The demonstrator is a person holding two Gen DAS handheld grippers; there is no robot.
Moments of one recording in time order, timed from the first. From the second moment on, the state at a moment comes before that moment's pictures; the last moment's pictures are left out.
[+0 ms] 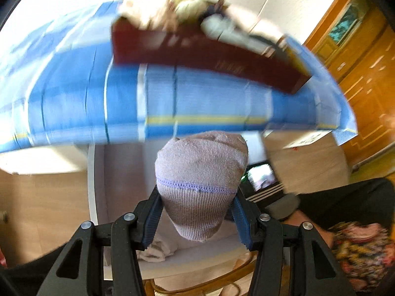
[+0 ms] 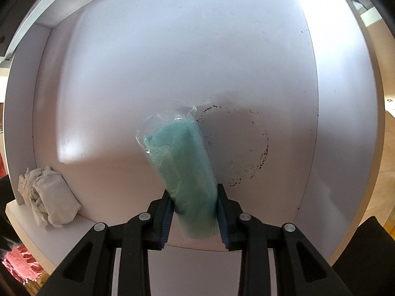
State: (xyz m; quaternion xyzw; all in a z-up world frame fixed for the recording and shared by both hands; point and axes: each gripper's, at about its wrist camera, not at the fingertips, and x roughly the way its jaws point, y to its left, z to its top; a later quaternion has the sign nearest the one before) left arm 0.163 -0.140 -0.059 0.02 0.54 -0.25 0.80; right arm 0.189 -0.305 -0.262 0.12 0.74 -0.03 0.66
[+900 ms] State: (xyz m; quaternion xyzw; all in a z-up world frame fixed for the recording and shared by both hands) left arm 0.315 -0.240 0.028 0.02 0.51 -0.22 0.83; right arm 0.176 -0.326 -0.284 0.18 0.73 -0.04 0.66
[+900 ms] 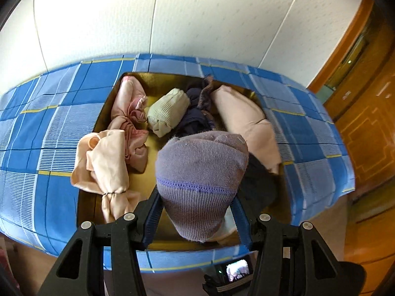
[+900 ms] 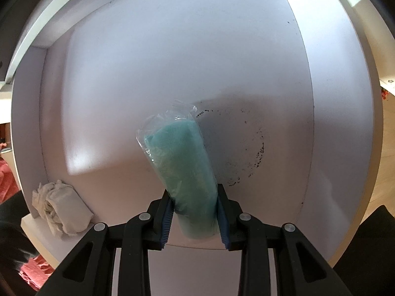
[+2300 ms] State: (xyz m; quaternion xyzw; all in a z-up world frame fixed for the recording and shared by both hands) left arm 0.349 -0.232 0.005 0.06 0.50 -0.14 0.85; right arm 0.161 -0.361 -0.290 0.22 0.72 -0.04 0.65
